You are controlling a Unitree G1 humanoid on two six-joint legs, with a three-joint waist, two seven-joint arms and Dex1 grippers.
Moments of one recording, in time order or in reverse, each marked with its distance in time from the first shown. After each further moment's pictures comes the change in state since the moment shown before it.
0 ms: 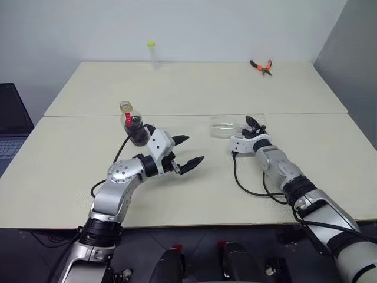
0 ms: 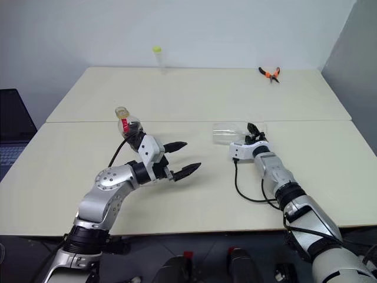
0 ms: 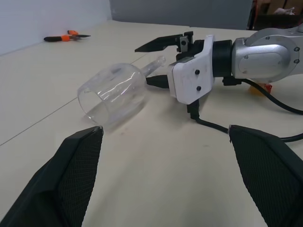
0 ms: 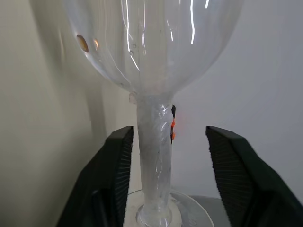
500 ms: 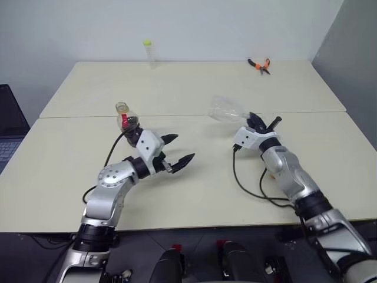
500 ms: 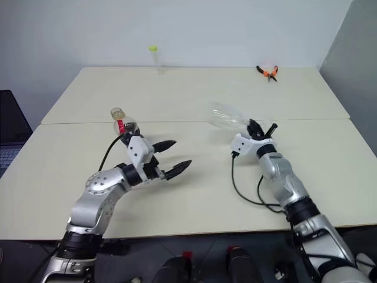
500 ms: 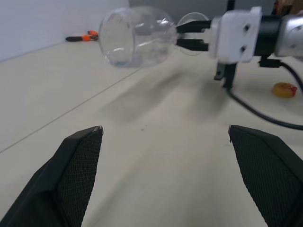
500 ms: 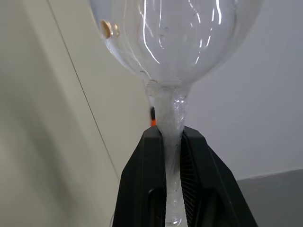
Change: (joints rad) left arm 0.074 0.031 0.087 0.000 -0.018 -0.045 0.019; right arm 0.279 -0.041 -0.196 -0.620 0.252 0.005 0.174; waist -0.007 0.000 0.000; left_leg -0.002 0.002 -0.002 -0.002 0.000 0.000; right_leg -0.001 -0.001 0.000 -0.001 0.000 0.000
